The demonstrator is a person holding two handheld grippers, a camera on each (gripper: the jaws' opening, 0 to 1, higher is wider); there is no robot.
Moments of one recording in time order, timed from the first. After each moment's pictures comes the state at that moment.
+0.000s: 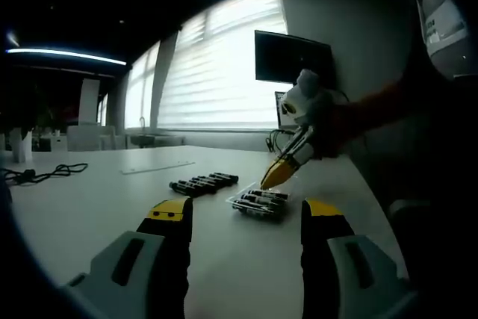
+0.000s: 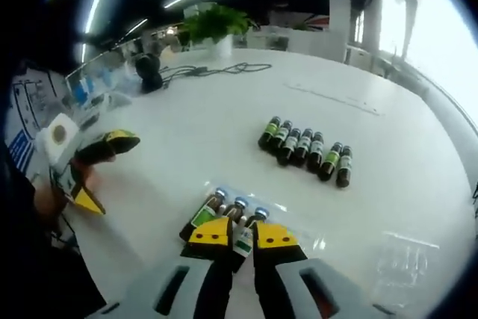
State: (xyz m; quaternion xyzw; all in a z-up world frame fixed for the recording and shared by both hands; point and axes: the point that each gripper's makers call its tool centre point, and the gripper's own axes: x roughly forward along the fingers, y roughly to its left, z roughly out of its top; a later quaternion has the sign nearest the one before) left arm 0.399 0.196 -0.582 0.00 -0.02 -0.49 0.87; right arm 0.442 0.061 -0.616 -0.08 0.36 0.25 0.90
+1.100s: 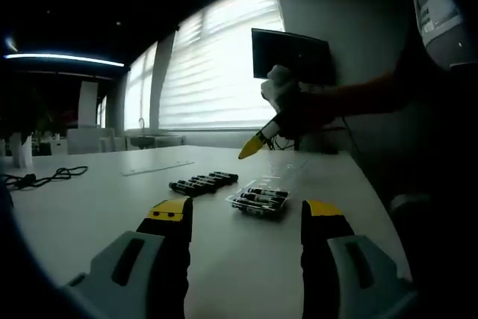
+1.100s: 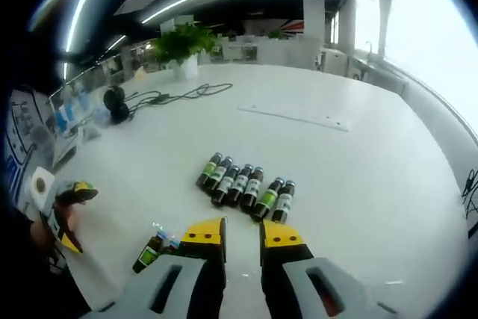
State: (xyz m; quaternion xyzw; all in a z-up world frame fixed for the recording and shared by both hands) left arm 0.399 0.194 -0.583 0.01 -0.02 -0.49 0.87; right arm 0.515 0.004 -0.588 -0.05 0.34 0.19 0.92
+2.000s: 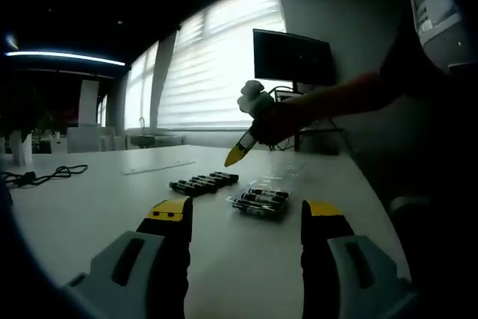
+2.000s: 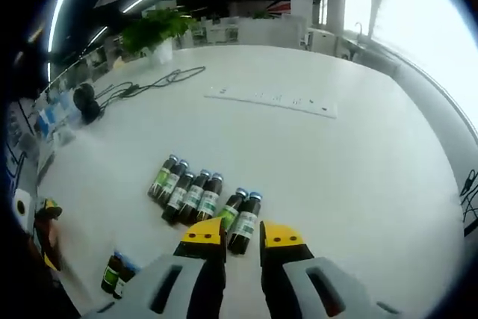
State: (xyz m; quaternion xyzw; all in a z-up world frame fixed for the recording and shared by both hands) left arm 0.400 0.195 -0.583 0.00 -0.02 -0.49 0.87; right arm 0.565 -0.020 -0.618 -0.06 0.40 0.15 0.90
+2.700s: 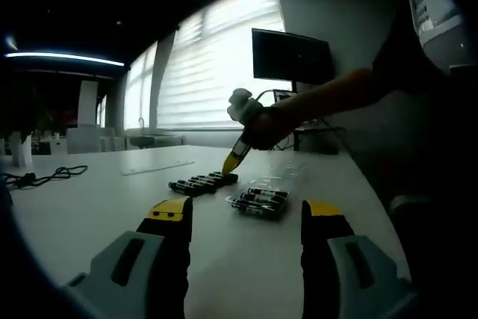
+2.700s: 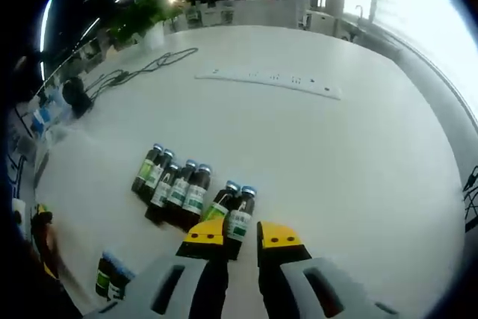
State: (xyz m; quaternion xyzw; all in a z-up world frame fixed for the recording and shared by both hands) left arm 0.399 0.194 -0.583 0.01 -0.02 -0.49 0.87; right arm 0.575 -0.025 -0.645 -0.05 0.45 0.14 0.88
